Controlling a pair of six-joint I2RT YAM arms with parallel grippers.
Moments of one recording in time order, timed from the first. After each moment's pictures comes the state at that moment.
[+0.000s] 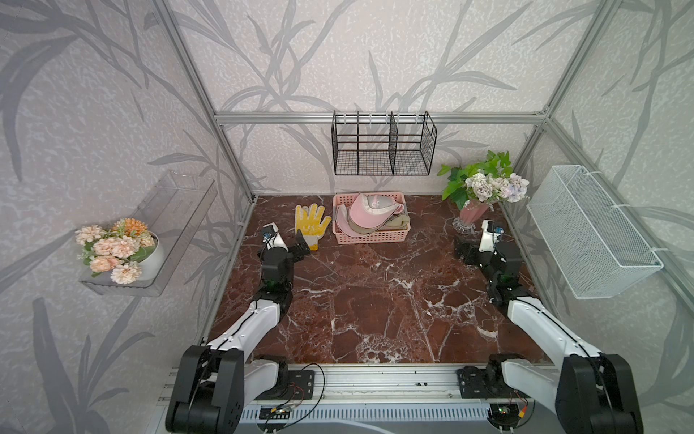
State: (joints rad) left arm -0.12 1.15 0.49 0.48 -0.24 -0.31; right arm 0.09 1.12 0.54 0.26 -0.08 0.20
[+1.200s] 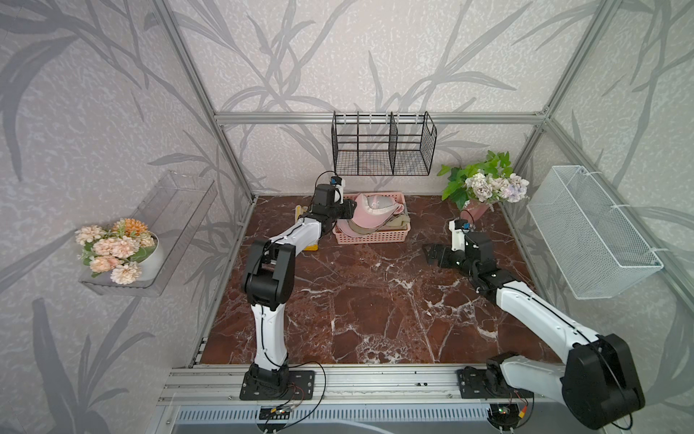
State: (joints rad) left arm -0.26 2.06 1.54 0.03 0.27 -0.26; right arm 0.29 1.20 0.71 -0.03 -0.15 0.39
